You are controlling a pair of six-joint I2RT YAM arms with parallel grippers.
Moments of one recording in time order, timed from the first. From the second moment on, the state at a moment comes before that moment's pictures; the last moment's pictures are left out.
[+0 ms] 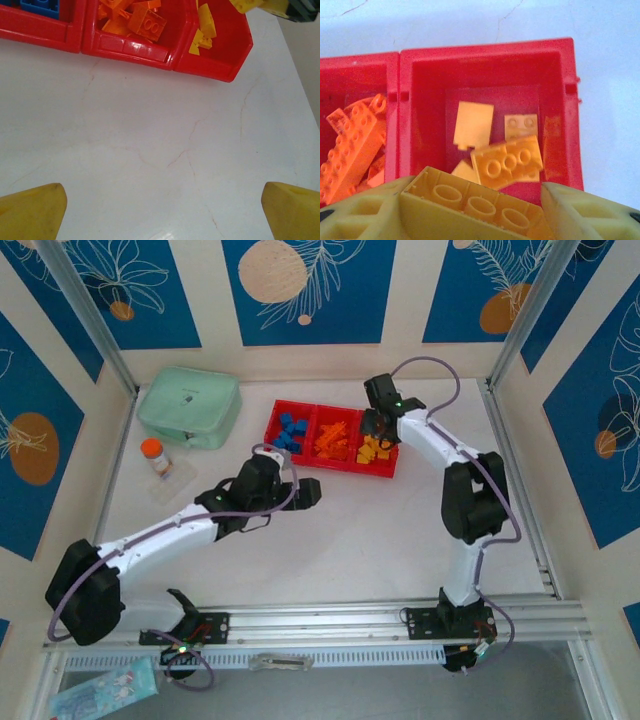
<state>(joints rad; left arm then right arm) -0.76 1.29 0.85 -0.22 0.03 -0.68 0.35 1.94 1.61 -0.68 0.22 0.53</state>
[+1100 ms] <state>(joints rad) -0.30 1.01 0.76 -0.33 -0.06 -0.47 0.27 1.26 0.85 -0.35 0.34 0.39</state>
